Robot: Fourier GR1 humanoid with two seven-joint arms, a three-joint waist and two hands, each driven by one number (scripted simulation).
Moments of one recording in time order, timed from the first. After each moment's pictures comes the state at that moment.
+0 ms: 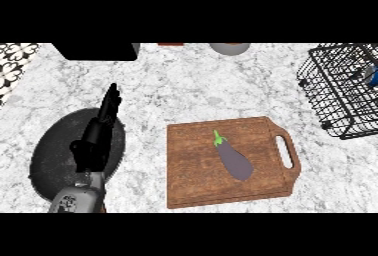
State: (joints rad) left arm -0.15 0.04 -0.10 -1.57 -0.15 0.19 0.06; right arm -0.92 -0.69 -0.59 -0.82 0.78 0.16 0.28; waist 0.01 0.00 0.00
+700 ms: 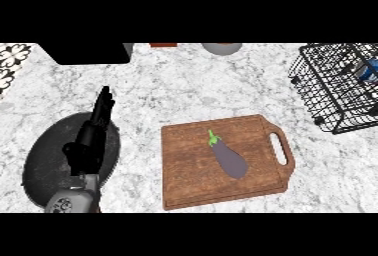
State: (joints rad) left arm -0.12 0.05 -0.07 -1.57 -0.15 0.19 0.05; right arm -0.66 -0.95 -0.99 -0.75 0.50 0.24 0.20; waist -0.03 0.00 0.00
